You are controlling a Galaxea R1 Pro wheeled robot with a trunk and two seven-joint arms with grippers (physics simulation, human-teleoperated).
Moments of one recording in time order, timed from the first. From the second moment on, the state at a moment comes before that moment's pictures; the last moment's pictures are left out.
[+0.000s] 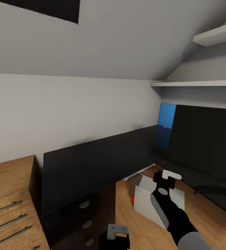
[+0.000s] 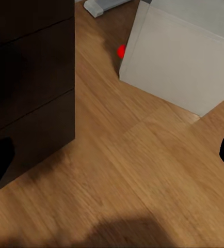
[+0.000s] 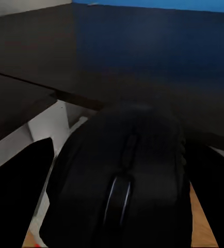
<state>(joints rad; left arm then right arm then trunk) -0.17 -0.04 -0.95 -1.29 0.72 0.28 0.75 -0.50 -0.01 0.22 -0.98 -0.27 0.06 -0.70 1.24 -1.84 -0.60</state>
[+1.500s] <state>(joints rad) -0.17 -0.06 -0.89 -1.27 0.73 0.28 0.75 -0.33 0.00 0.24 -1.42 -0.29 0.26 -0.71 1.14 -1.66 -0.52</state>
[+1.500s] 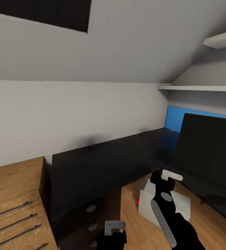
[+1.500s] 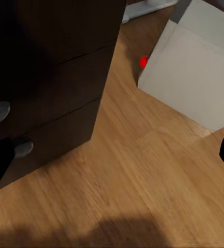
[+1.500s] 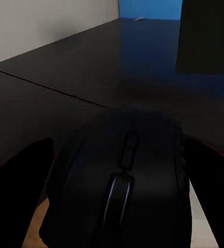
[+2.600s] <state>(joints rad) -0.17 -0.11 -0.71 -0.90 0.71 0.28 0.75 -0.32 0.00 0.24 -1.42 -0.29 0.26 -0.71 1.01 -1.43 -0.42</state>
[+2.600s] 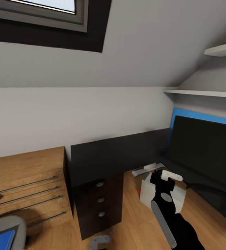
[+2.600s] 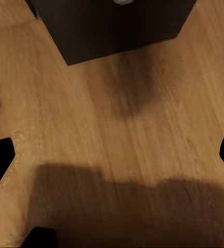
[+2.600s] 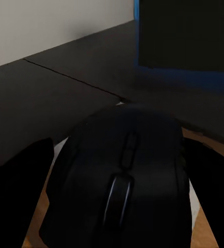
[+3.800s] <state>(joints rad) -0.17 -0.07 -0.70 -0.39 0.61 -0.20 0.48 -0.30 0.01 0.34 -1.40 -0.30 0.26 -0.70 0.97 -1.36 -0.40</state>
